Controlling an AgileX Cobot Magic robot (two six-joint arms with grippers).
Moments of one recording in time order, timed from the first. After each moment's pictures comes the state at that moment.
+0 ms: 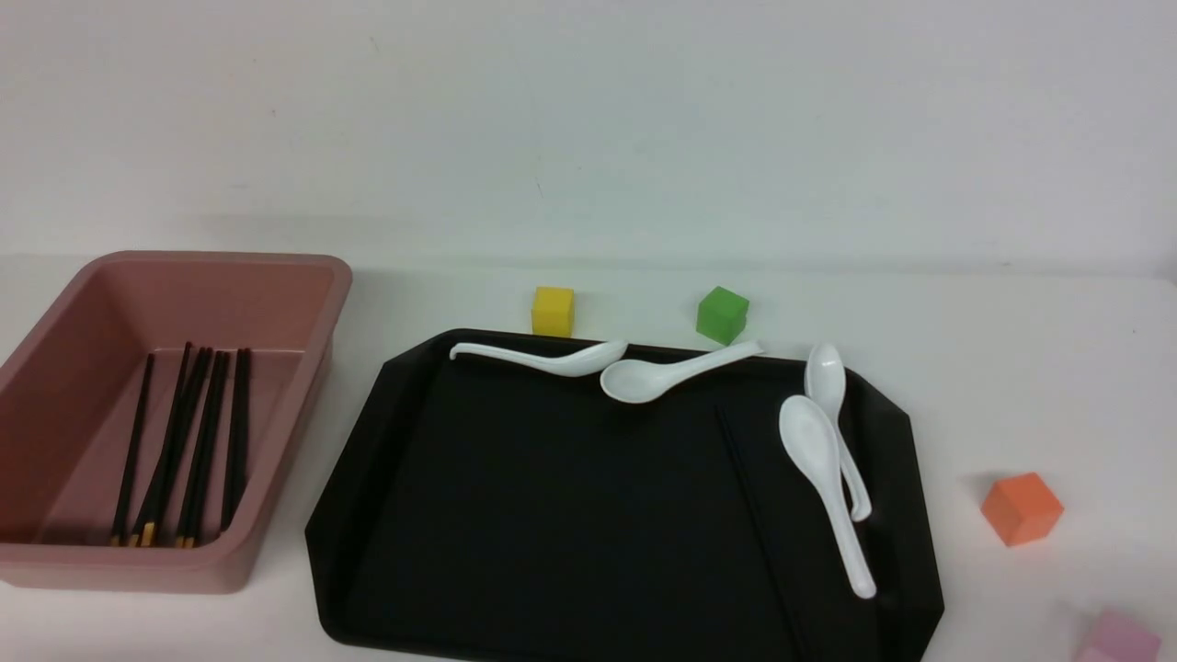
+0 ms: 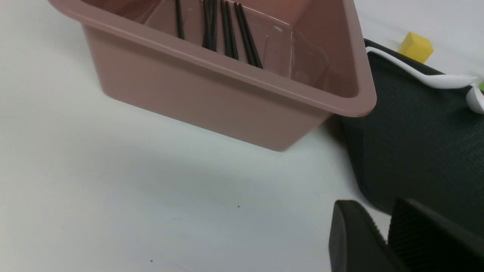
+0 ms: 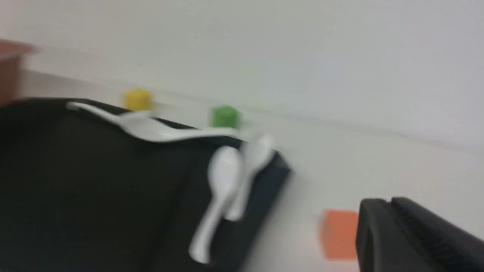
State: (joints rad) right arm 0.14 0.03 0.02 -0.04 0.10 0.00; left arm -0.06 -0.01 0.03 0.00 0.39 -0.39
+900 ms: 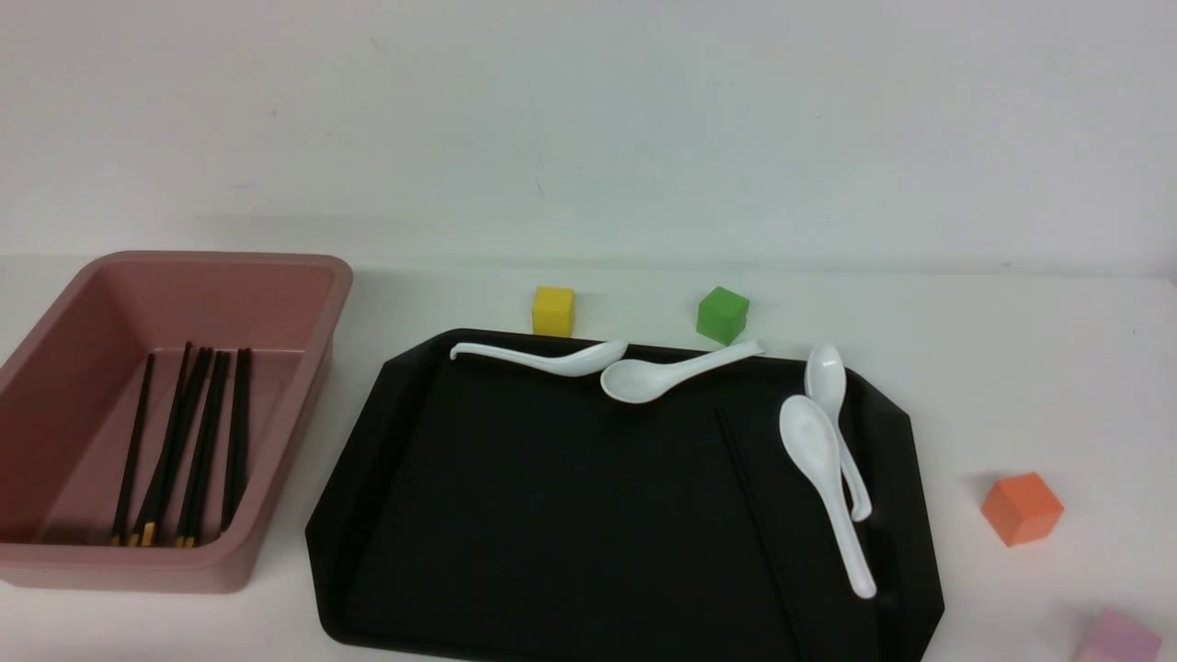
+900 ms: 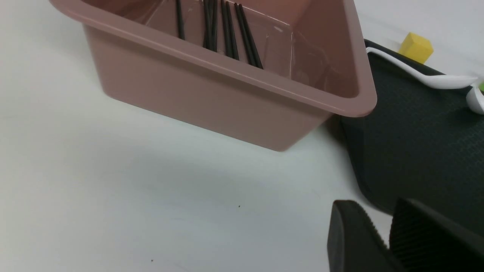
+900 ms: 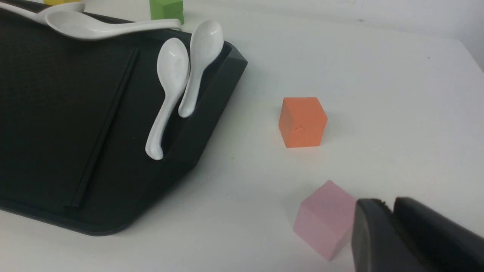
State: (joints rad) right arm 0.07 -0.01 0.02 -0.04 0.37 0.00; left arm -0.06 -0.01 0.03 0.00 0.39 -0.39
